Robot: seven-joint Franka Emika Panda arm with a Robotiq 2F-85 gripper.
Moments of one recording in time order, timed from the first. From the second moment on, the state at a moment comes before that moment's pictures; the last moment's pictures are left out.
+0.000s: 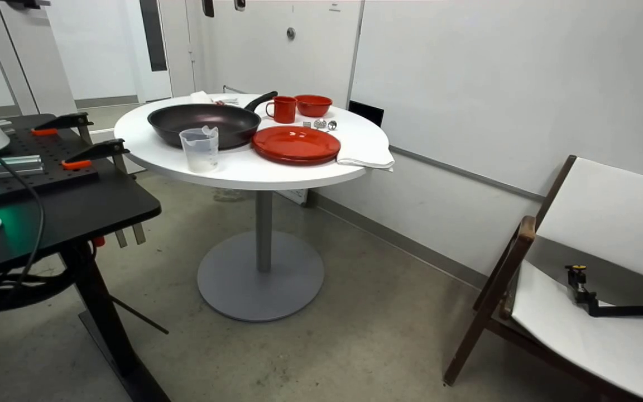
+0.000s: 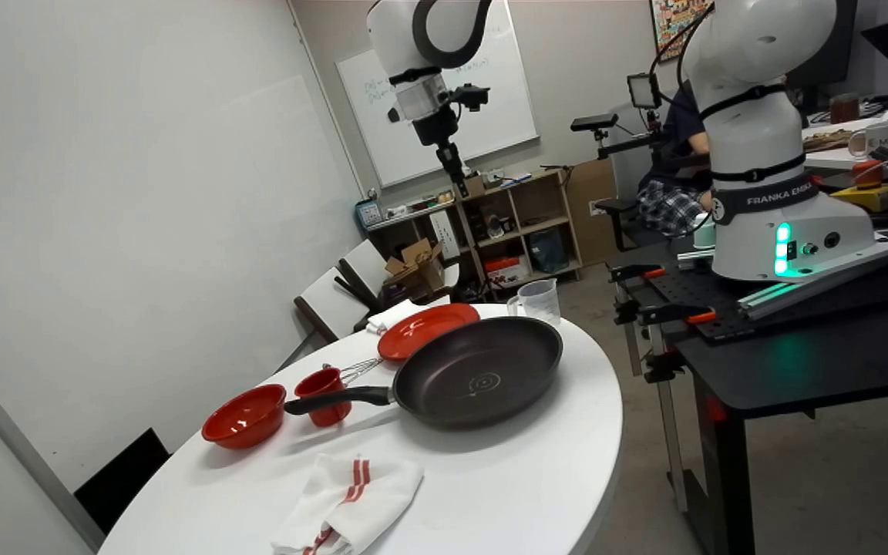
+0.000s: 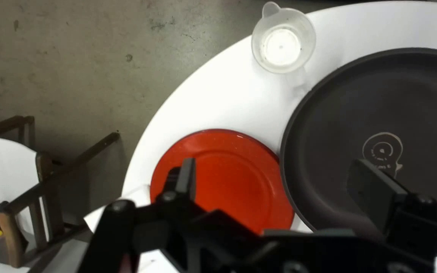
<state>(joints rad) -0.09 -0.16 -0.09 -2.34 -0.32 2.14 -0.14</state>
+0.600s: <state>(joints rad) 0.02 0.15 0.02 -2.07 -0.31 2.15 -0.10</state>
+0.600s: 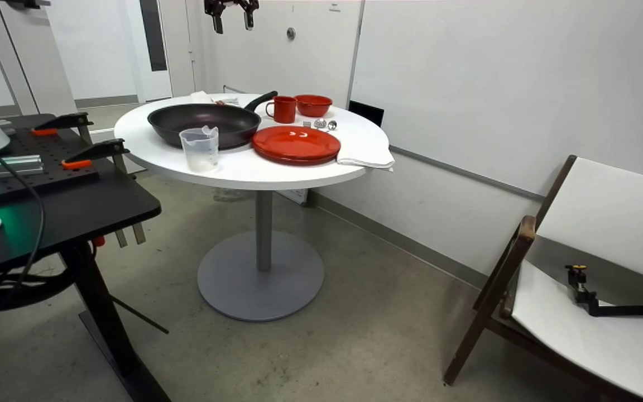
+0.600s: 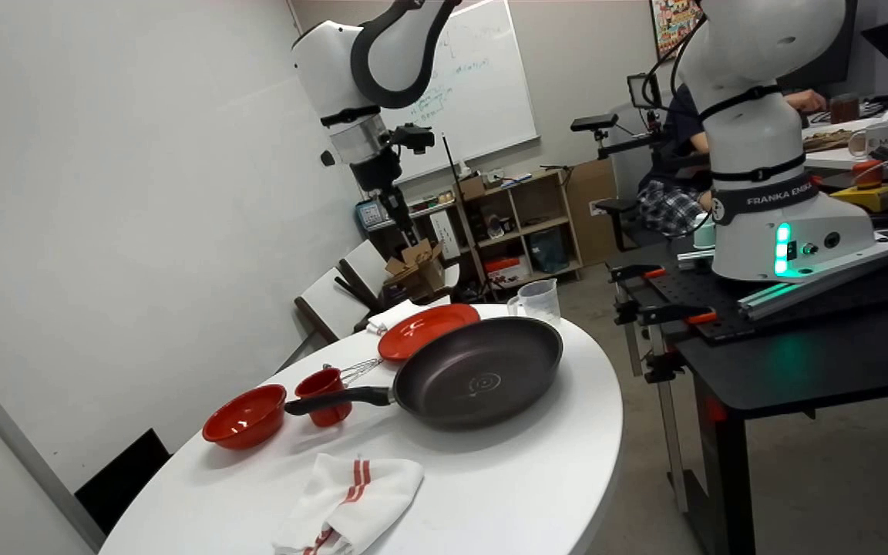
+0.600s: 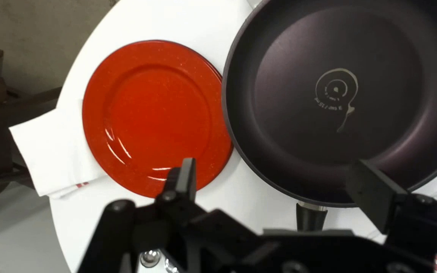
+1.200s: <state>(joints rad) 0.12 0.29 0.07 -1.93 -0.32 2.10 -0.09</state>
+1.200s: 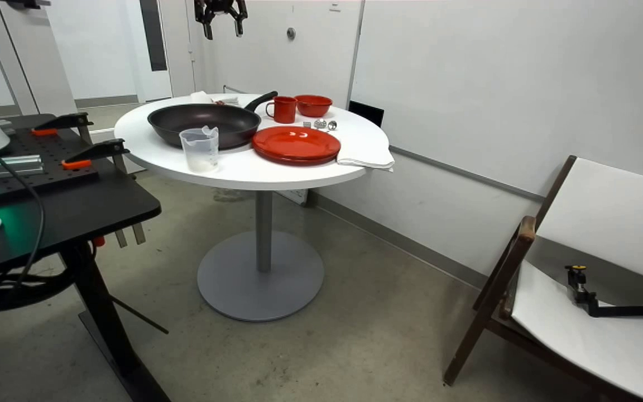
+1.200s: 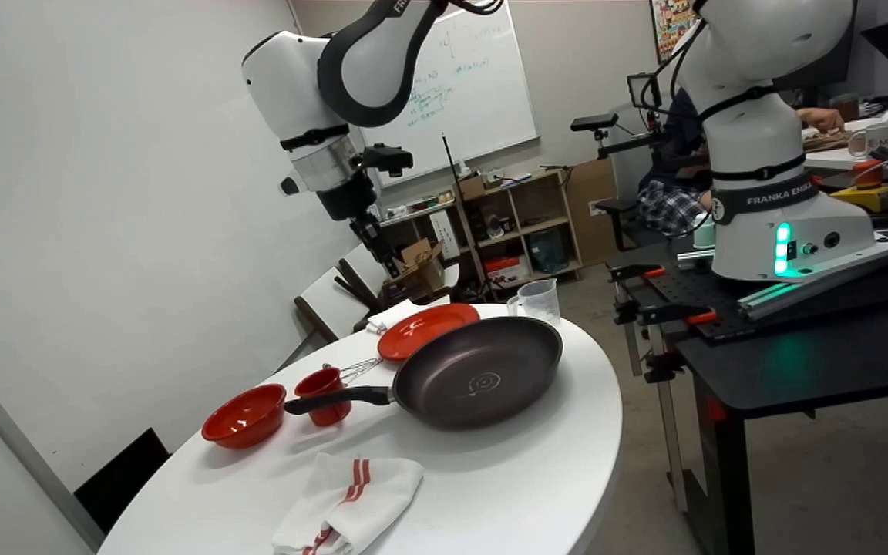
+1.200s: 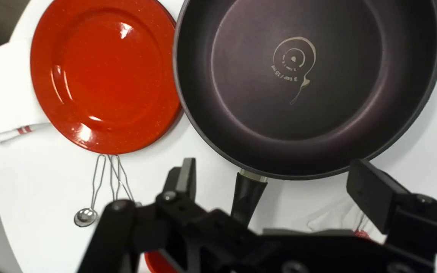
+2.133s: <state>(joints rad) 0.16 0.71 0.03 -1.47 -0.20 1.90 0.12</state>
